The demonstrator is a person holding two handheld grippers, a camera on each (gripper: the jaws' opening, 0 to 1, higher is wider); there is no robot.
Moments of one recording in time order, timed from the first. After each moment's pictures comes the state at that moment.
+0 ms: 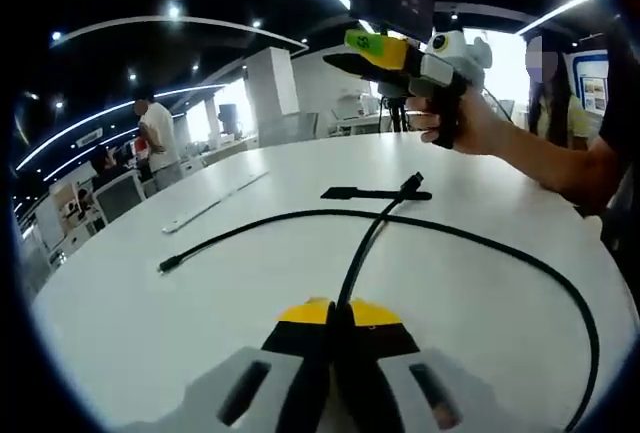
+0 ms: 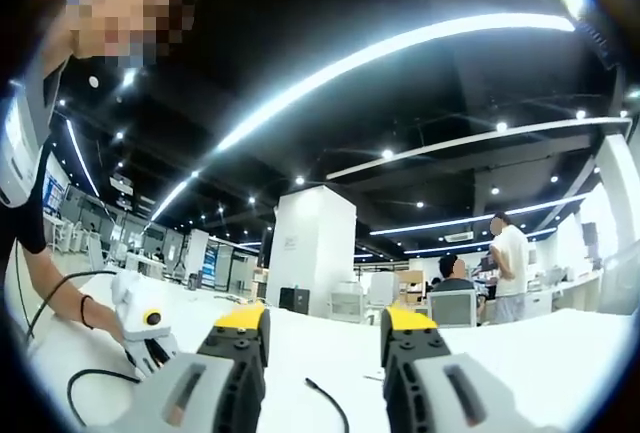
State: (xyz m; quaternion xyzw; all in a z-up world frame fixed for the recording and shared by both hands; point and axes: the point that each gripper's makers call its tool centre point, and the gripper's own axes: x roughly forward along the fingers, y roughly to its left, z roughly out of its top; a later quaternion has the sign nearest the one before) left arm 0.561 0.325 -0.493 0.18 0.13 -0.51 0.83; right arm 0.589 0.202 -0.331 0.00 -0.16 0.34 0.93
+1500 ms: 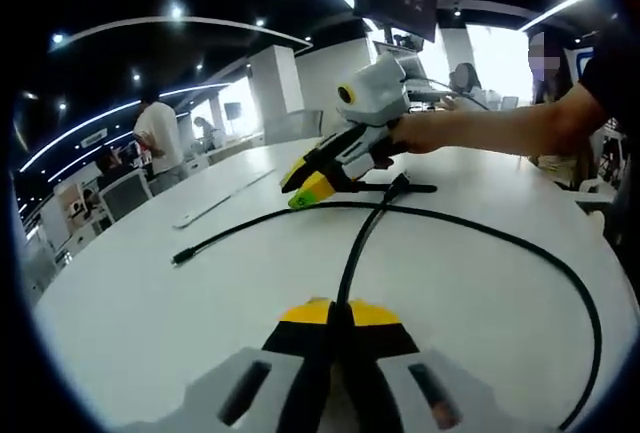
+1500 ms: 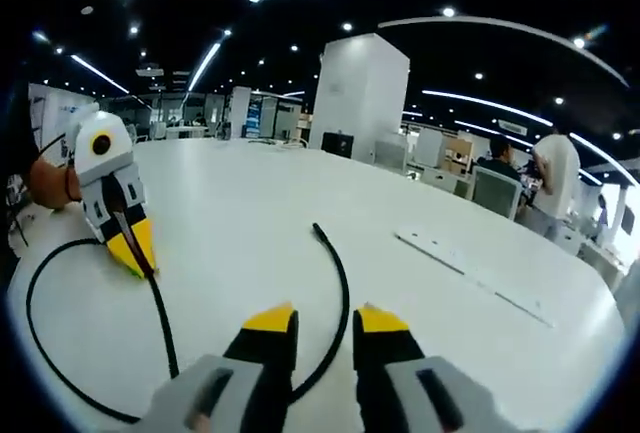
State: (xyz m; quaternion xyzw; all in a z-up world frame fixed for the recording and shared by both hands) left arm 0.561 0.339 -0.491 0.19 0.14 -0.50 0.84; right arm 0.675 0.239 -0.480 -0.17 0.14 0.42 0.88
